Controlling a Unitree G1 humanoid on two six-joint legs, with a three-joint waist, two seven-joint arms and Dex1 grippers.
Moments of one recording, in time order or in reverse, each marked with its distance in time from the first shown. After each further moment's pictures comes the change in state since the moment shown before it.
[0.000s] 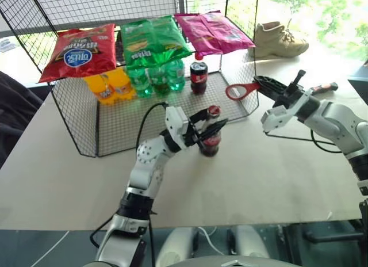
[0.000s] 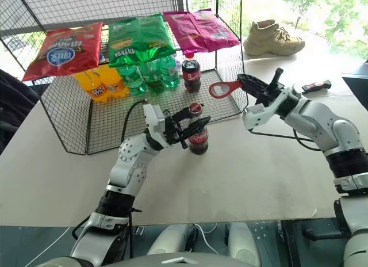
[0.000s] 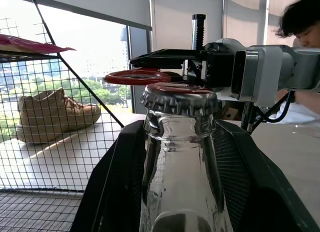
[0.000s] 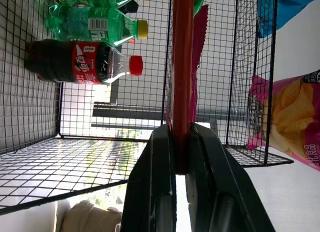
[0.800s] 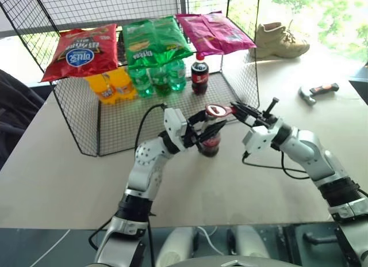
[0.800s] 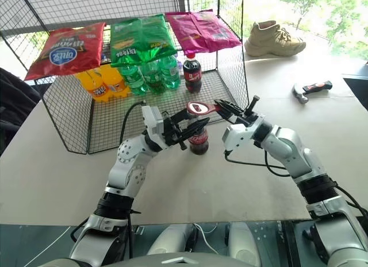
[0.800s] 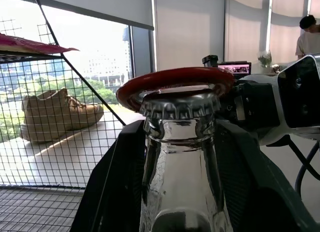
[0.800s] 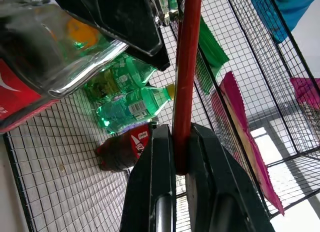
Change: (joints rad) left arm 0.012 0.004 0.003 -0.009 0.001 0.000 0.000; right arm 0.218 0.214 0.023 -0.168 0.291 0.070 0.228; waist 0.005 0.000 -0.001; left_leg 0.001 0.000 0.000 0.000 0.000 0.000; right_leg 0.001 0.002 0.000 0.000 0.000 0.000
